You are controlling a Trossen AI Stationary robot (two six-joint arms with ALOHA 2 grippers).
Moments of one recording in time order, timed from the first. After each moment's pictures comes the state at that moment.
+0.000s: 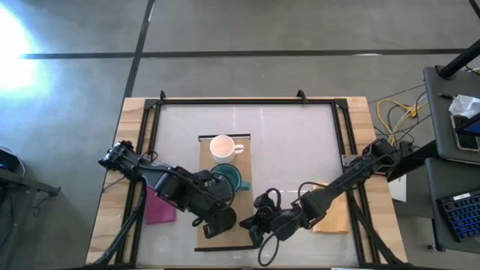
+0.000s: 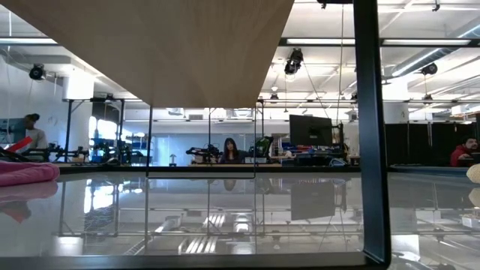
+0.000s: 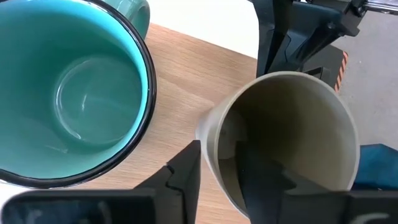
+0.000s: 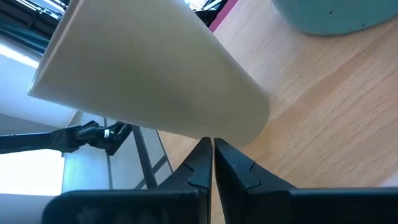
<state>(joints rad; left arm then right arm) -0.50 1.84 2.15 -1.42 -0.16 -0.83 0.59 1.80 1.37 -0.12 0.45 1.19</state>
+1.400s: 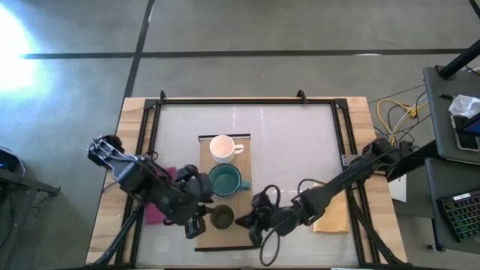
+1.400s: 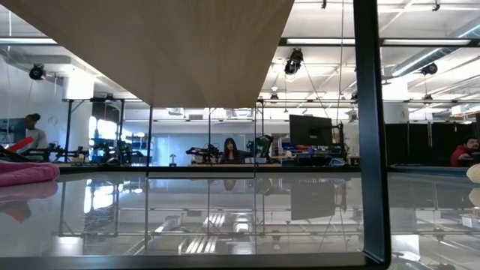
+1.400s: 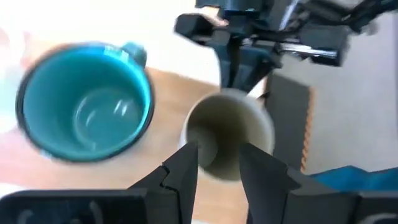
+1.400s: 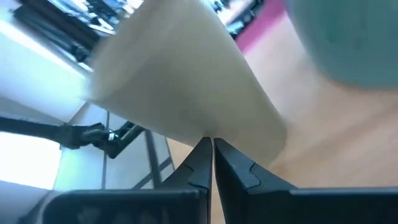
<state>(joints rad) -0.58 1.71 2.17 -1.39 -0.29 -0.85 0.57 1.80 1.37 -0.02 0.45 1.02</state>
